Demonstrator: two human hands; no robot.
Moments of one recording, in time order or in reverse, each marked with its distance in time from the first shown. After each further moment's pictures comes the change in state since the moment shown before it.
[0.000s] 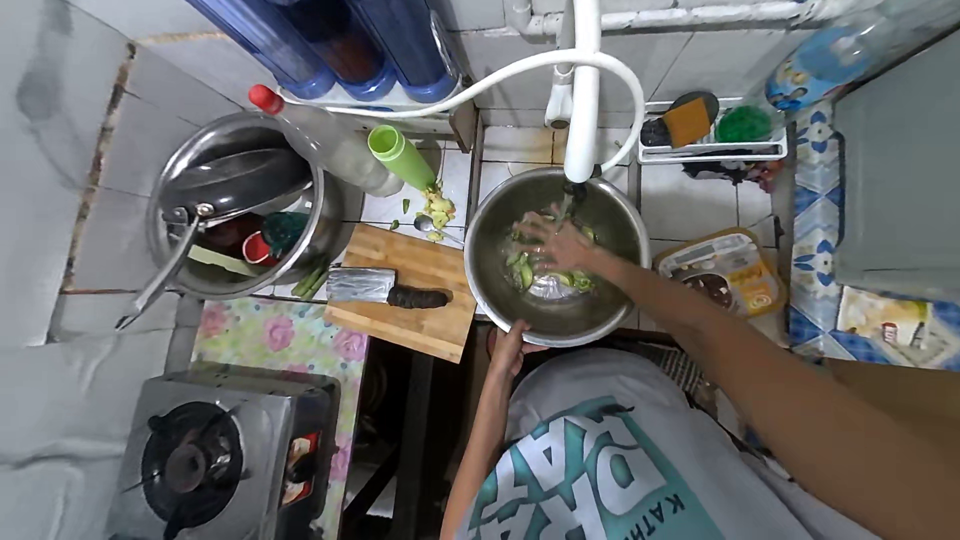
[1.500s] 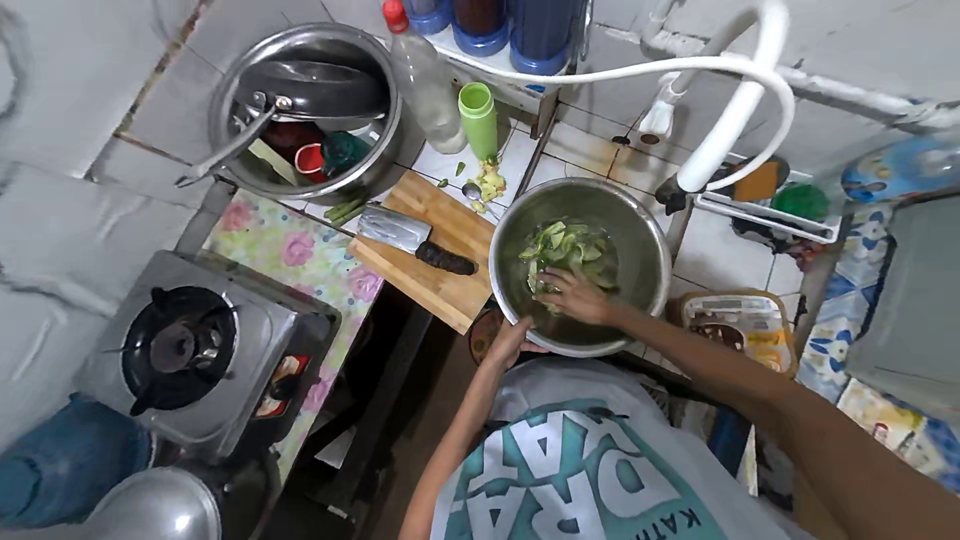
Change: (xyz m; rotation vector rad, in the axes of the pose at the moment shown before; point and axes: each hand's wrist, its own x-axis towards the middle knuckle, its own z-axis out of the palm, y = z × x) left_hand -0.006 -0.002 -0.035 -0.052 -0.074 -0.014; right_hand -0.013 -0.082 -0.002 0.137 -0.421 -0.117
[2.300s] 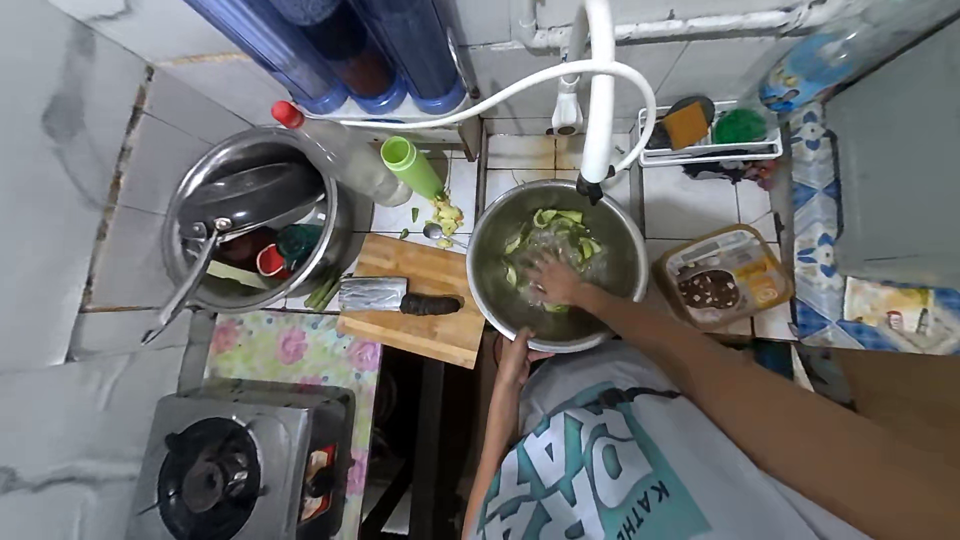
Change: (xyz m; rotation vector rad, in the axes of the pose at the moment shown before) left_hand 0.001 0.006 0.019 0.041 0.077 0.006; right_hand 0.028 0.022 0.016 0.108 0.152 0.427
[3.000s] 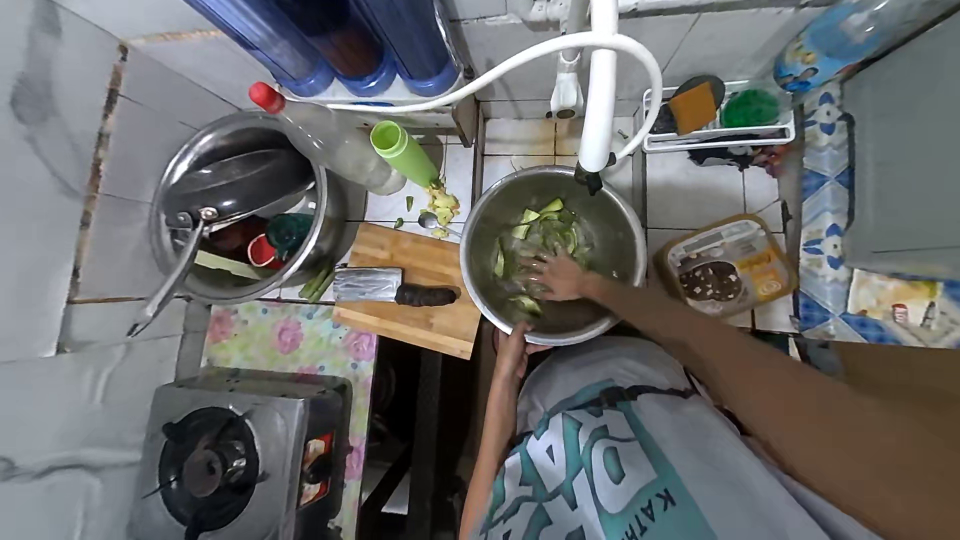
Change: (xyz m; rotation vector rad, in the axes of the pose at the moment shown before) left_hand -0.002 -0.004 0.003 -0.033 0.054 0.018; right_hand -0.007 0.009 -0.001 -0.046 -0.085 -0.173
